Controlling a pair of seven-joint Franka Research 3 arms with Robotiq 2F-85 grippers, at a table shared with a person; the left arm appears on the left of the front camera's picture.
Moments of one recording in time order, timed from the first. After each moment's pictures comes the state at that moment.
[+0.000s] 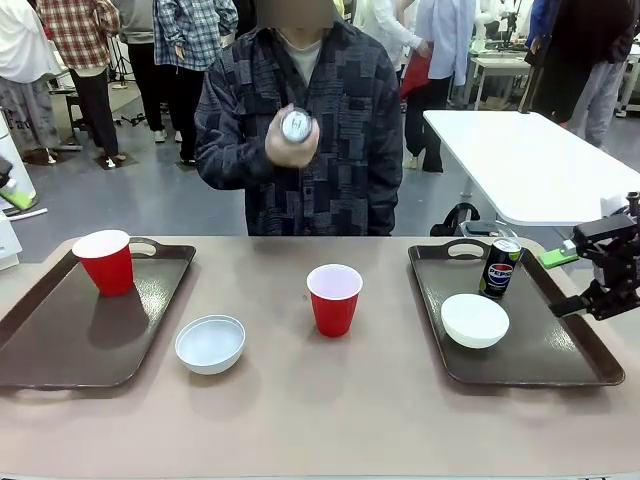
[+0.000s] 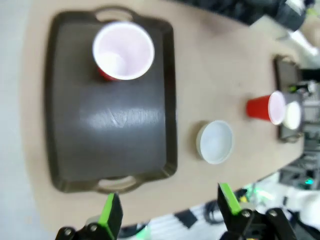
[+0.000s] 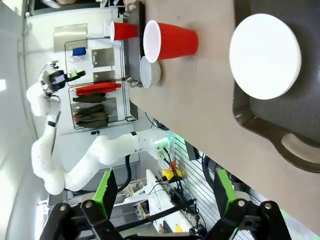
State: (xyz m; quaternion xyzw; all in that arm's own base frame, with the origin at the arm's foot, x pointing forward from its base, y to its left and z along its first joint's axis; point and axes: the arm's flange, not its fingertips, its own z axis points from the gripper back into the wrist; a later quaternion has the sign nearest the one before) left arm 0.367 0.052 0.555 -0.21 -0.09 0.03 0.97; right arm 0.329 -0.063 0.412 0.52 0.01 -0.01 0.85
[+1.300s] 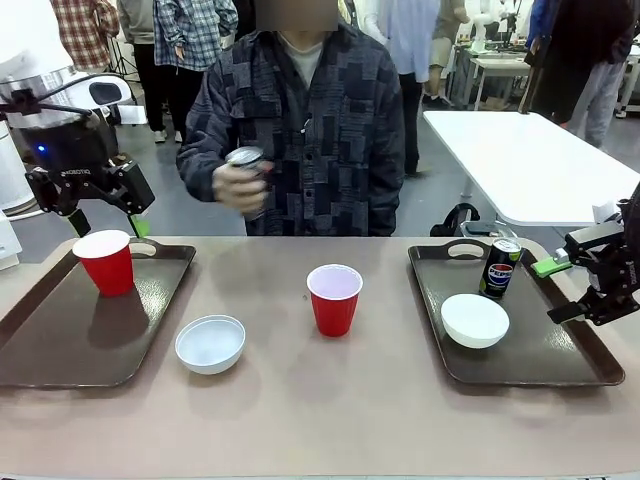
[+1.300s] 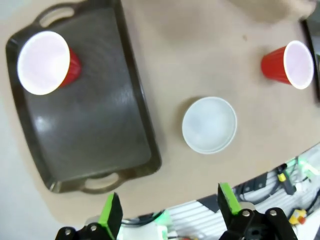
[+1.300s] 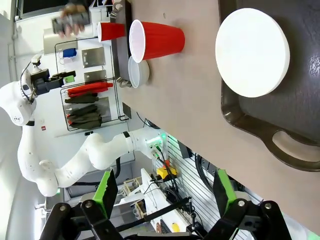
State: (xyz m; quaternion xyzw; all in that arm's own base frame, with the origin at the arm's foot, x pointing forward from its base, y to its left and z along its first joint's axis) left arm 0.390 -0.130 0.542 -0.05 -0.03 -0.08 0.99; right arm 0.333 -0.061 0.407 0.51 0.02 -0.02 0.86
